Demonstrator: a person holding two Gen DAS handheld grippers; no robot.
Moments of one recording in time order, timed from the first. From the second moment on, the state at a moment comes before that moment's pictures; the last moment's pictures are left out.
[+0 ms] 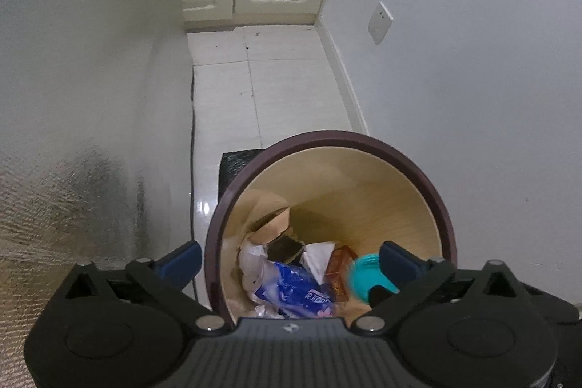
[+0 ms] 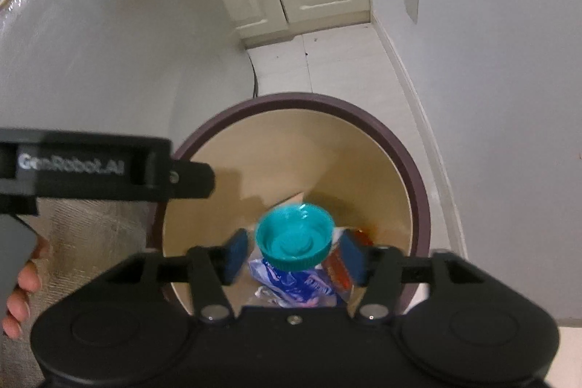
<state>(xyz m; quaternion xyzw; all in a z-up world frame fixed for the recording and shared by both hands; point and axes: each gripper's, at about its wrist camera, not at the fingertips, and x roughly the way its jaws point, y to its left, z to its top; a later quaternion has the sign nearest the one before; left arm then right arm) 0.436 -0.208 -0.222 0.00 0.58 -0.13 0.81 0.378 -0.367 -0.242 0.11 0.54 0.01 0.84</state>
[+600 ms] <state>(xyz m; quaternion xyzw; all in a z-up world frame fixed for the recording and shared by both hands) 0.416 -0.196 -0.235 0.03 0.59 -0.11 0.80 0.363 -0.378 -0.232 0.09 0.54 -0.01 0.84</state>
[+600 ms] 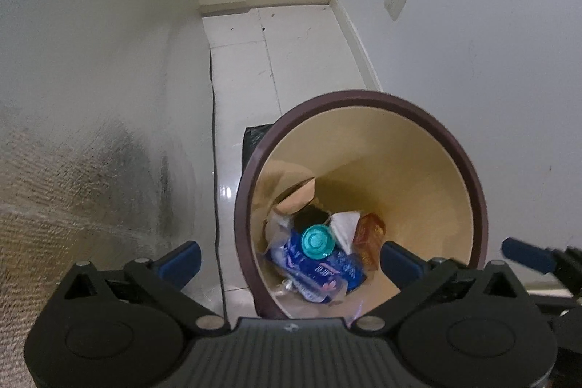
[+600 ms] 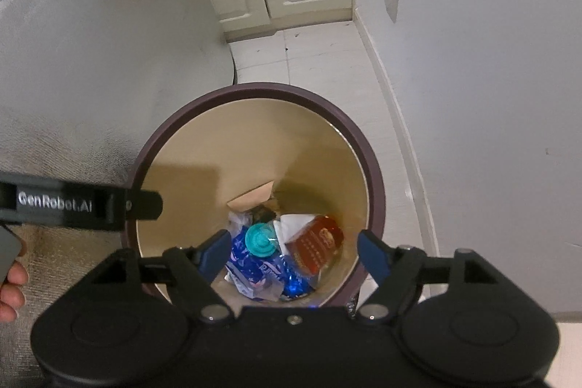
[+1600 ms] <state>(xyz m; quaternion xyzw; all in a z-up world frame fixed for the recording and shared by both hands) 0.352 -0.179 -0.205 0.04 0.56 -0.12 0.82 0.306 -0.379 -0.189 0.08 0.51 -0.04 0.86</state>
